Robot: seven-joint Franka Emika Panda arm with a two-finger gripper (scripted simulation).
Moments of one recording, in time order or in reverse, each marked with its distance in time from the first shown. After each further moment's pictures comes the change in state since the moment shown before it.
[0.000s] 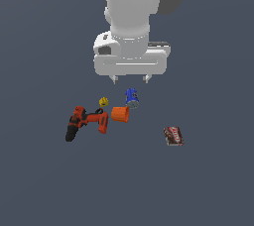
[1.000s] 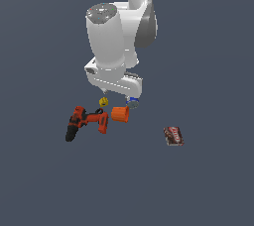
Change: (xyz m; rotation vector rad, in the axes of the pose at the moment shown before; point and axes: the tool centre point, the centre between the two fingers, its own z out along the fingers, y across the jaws) arm -0.018 0.056 0.095 0.019 0.004 0.394
